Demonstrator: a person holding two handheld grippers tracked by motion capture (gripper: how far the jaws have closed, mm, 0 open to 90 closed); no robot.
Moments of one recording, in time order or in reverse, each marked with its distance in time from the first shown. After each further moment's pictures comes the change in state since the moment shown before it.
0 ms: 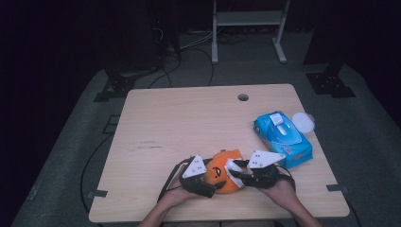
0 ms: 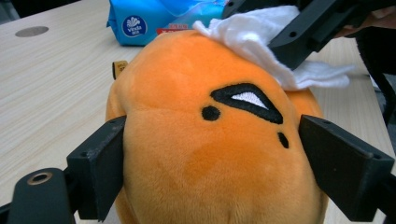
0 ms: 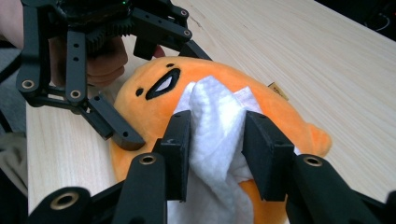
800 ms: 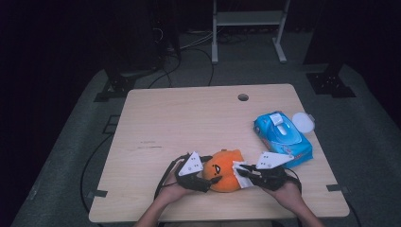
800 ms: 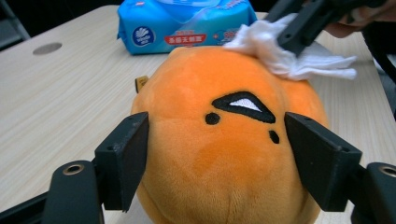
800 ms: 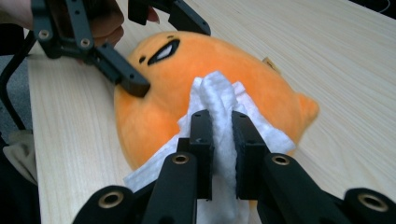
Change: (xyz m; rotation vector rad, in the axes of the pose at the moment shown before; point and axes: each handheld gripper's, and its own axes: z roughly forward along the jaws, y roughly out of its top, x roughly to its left) left arm 0.011 0.009 -0.013 0.009 0.015 0.063; right arm -0.006 -0.016 -0.014 0.018 0.001 0.066
